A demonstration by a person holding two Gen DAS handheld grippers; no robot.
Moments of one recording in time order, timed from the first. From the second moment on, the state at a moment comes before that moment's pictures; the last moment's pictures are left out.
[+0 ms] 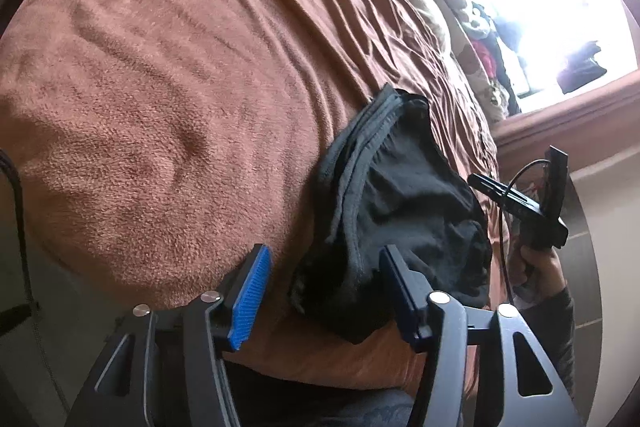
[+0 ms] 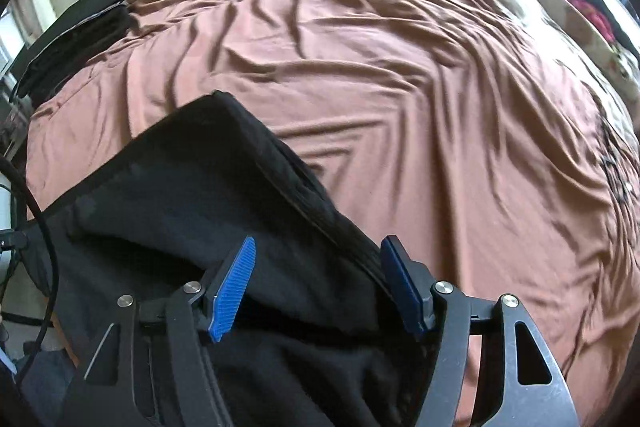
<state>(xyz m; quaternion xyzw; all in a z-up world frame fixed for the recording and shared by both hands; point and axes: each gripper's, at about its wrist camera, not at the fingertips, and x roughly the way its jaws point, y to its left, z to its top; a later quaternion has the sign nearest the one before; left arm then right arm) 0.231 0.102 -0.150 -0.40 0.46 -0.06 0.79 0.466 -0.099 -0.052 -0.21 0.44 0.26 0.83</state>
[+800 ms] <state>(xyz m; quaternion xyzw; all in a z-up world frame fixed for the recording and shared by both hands) 0.242 0.107 -0.168 -0.45 0.49 -0.03 0.75 0.521 0.004 -0.102 -0.31 0.44 0.26 0.80</state>
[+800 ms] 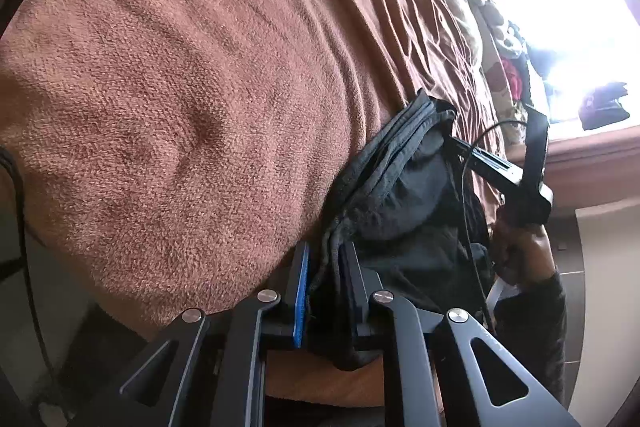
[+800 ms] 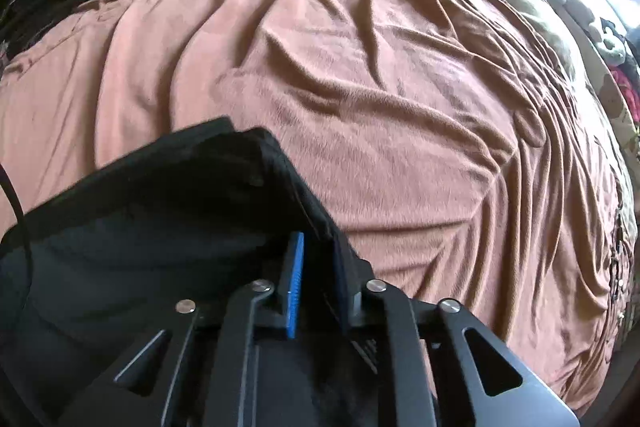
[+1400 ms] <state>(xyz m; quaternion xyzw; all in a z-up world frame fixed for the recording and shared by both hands) 0.221 0.118 -0.166 -0.50 0.45 -0.07 0.73 0.522 -0.007 -0.070 -0.24 0.43 0.21 0.84</state>
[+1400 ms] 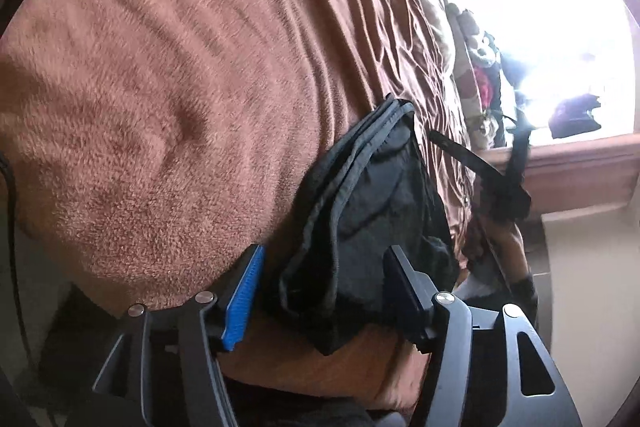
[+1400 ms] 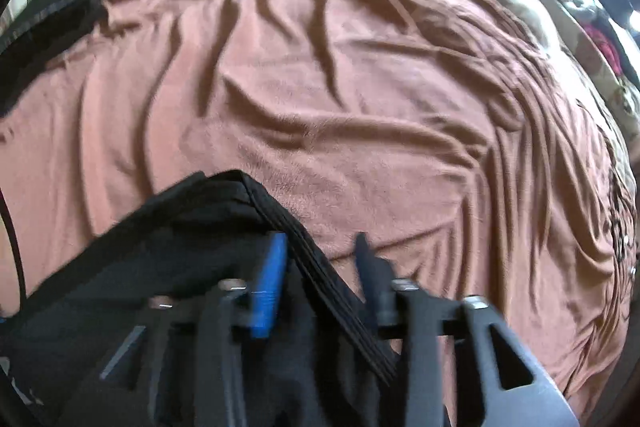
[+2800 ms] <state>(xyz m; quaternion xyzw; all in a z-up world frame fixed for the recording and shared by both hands) 0.196 0.117 -0.169 -0.55 0.42 -0.12 0.71 0.308 -0.217 -0.034 0.00 0.43 0.10 0.90</state>
